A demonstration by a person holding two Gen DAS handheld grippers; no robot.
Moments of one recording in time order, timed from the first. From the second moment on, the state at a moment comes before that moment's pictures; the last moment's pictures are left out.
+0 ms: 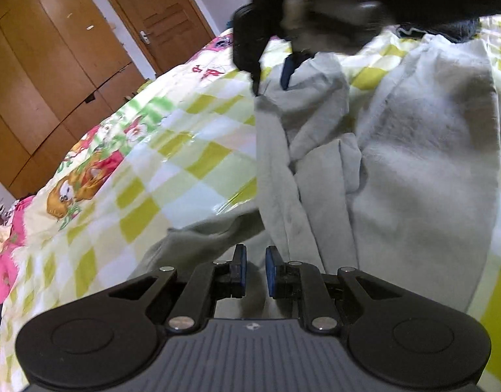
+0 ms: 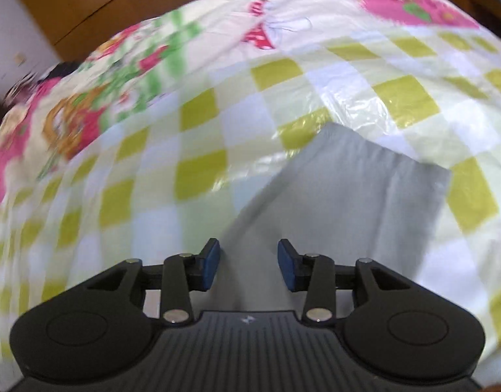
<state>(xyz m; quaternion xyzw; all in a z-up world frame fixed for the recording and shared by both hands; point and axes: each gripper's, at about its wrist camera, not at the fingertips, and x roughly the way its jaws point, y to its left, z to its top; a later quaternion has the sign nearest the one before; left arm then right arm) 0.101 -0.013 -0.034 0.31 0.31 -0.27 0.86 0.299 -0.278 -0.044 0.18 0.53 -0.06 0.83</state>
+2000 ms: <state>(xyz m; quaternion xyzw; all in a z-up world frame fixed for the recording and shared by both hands) -0.012 -0.147 -0.030 0.45 0.24 -0.35 0.78 -0.053 -0.537 -0.026 0.50 0.29 -0.17 0.80</state>
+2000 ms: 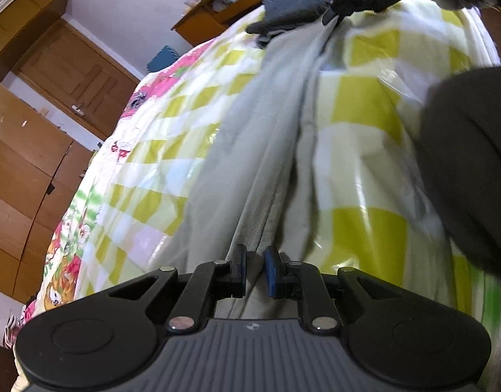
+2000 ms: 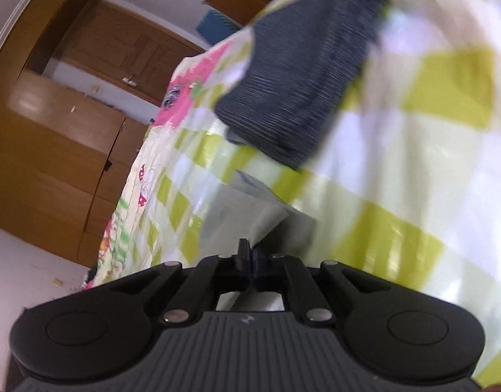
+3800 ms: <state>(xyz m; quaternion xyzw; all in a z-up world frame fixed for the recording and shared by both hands) -0.024 -0.160 -0.008 0.44 0.23 -0.36 0.79 -0.052 -0.556 0.005 0.55 0.20 -0.11 0.80</state>
